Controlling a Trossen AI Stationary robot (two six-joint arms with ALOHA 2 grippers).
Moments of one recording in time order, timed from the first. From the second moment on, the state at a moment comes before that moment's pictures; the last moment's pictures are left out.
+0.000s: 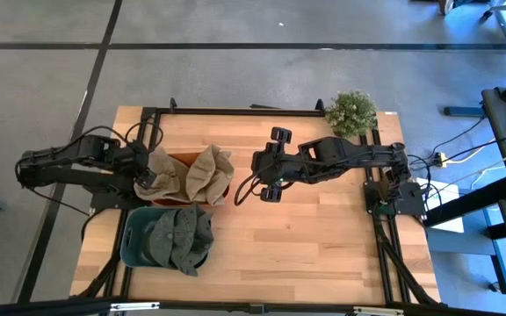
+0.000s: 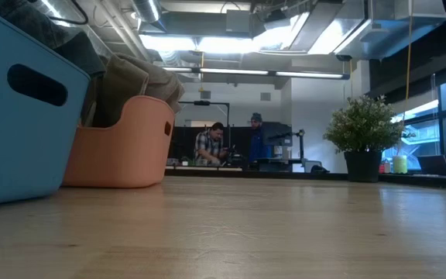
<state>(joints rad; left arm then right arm) 0.11 0.57 0.81 -1.56 -0.17 -0.93 0.20 1.95 2.34 -1.30 0.53 0.05</state>
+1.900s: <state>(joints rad) 0.11 0.99 0.81 -0.70 -0.27 -0.70 0.21 1.95 2.34 -1.31 0.52 0.07</state>
